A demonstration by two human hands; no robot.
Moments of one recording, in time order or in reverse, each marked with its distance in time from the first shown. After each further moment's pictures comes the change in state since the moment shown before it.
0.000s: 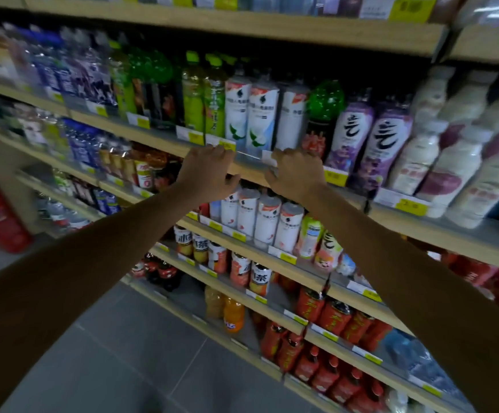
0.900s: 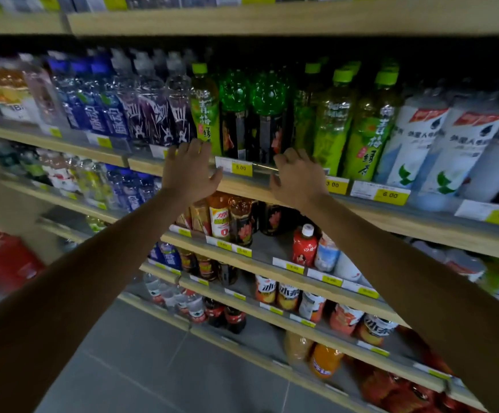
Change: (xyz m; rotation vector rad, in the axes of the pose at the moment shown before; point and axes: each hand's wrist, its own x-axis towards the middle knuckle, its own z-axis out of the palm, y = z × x) left_hand 0.085 -0.402 0.130 0.018 0.039 -0.085; right_hand 0.294 -0.230 0.131 0.037 0.034 0.142
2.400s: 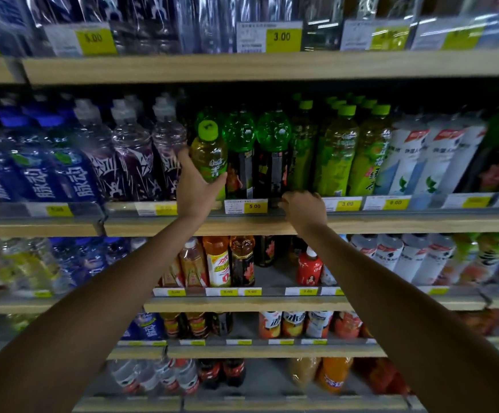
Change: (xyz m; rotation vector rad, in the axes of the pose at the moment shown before) left_hand 0.069 -0.054 0.037 -1.295 0.208 -0.072; right_hand 0.038 -0.054 0.039 -0.031 -0.044 0.541
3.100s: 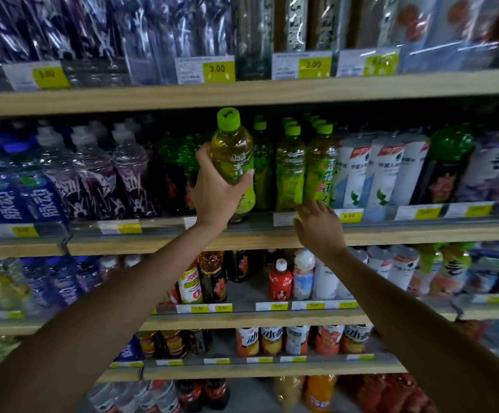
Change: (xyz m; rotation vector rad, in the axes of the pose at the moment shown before) left_hand -0.029 0.101 0.084 -0.003 0.074 0.124; right_hand -0.037 0.114 -0.033 -0.065 0.209 -0.143
